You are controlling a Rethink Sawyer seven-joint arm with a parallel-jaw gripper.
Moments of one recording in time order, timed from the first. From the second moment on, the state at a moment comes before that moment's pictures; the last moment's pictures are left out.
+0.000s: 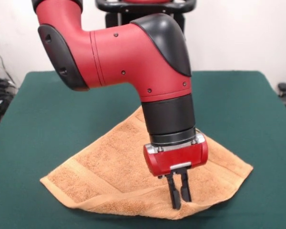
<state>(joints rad) -0.51 -0.33 0.56 1.32 -0.60 0.29 1.68</state>
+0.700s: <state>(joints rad) -0.49 -0.33 0.55 1.33 -0.58 0.29 1.68</state>
